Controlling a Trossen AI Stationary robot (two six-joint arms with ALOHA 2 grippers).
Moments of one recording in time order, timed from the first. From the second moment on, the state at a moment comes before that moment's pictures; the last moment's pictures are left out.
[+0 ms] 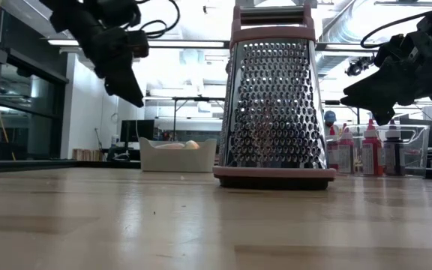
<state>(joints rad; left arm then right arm) 0.37 1.10 0.81 -0.51 0.17 -0.06 -0.18 0.20 0.01 0.02 -0.03 0.39</state>
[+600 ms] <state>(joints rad) 0.37 0.81 0.47 -0.22 0.21 -0.14 -0.18 0.20 0.01 0.02 -0.03 0.39</state>
